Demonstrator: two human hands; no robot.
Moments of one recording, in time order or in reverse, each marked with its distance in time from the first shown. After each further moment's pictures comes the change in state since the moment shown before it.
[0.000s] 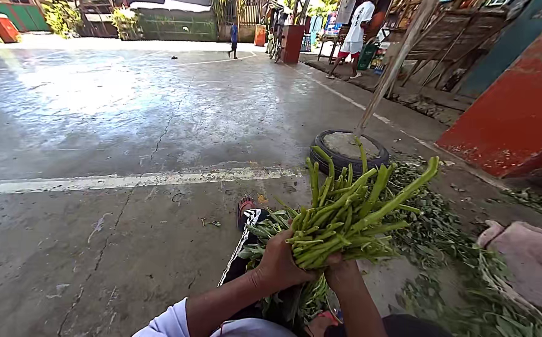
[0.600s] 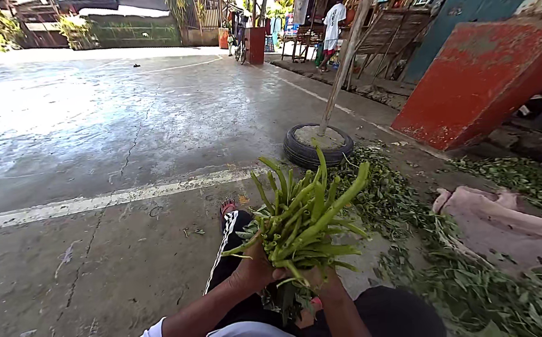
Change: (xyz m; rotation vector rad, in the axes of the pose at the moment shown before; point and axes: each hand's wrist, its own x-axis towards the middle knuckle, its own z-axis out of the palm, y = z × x) left_hand -0.009 0.007 -0.007 -0.273 -0.084 -0.022; right_hand -0.012 -0.017 0.001 -0.241 -0.048 -0.091
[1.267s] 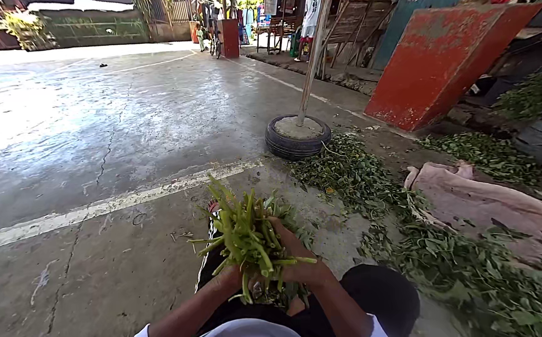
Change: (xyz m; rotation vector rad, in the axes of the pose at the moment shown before) left_hand -0.011 0.036 -0.014 0.050 -0.251 -0.417; right_hand 0.018 0.000 -0.011 -0.152 -0.391 -0.228
